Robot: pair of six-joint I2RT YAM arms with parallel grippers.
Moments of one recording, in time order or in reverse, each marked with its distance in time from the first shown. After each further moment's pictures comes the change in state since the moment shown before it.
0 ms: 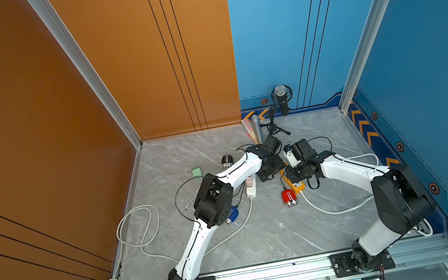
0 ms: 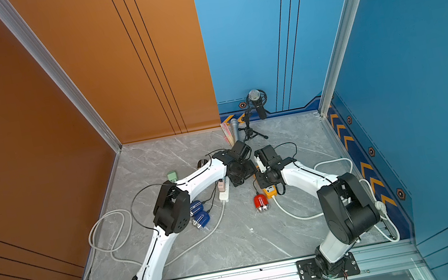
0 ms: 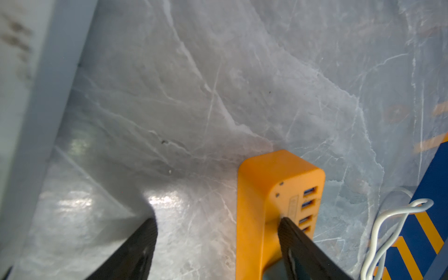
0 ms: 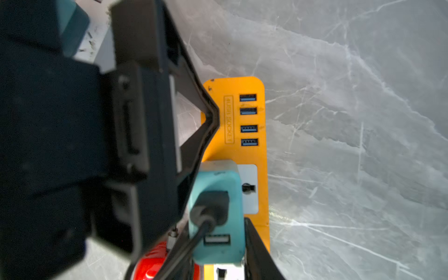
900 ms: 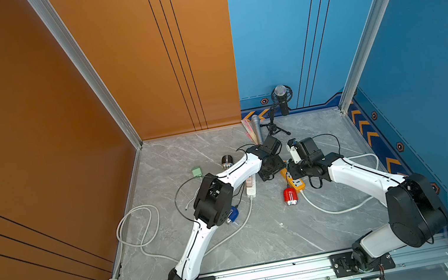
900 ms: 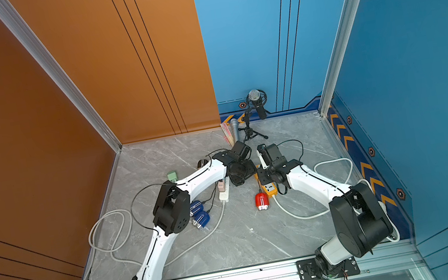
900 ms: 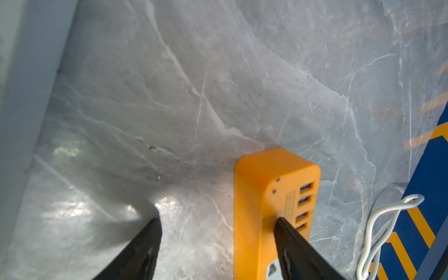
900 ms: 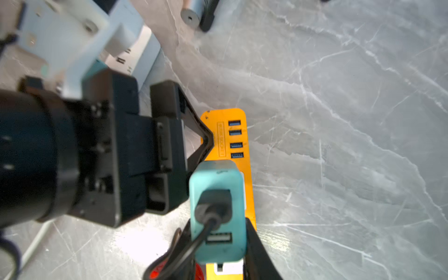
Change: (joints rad) left arm -0.003 -0.006 -0.031 0.044 0.002 0.011; right arm 0.002 -0.127 -0.040 0.078 0.051 0.037
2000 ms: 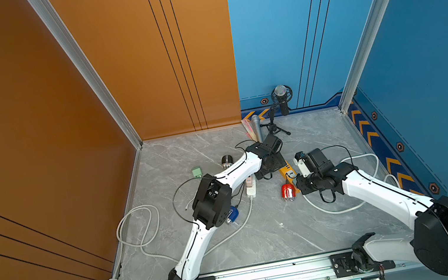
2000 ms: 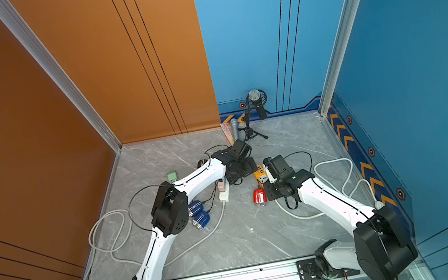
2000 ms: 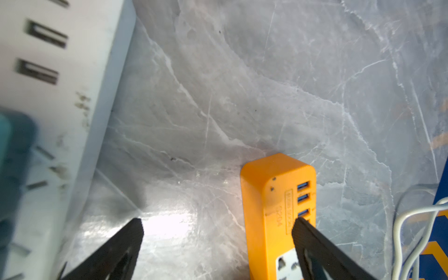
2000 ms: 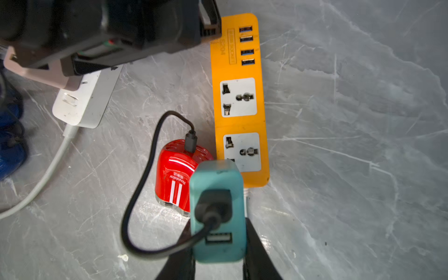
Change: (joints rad) left arm -0.003 -0.042 0.017 -0.043 -0.114 0.114; right arm 0.048 -0.211 -0.120 -0.243 -0.034 0.073
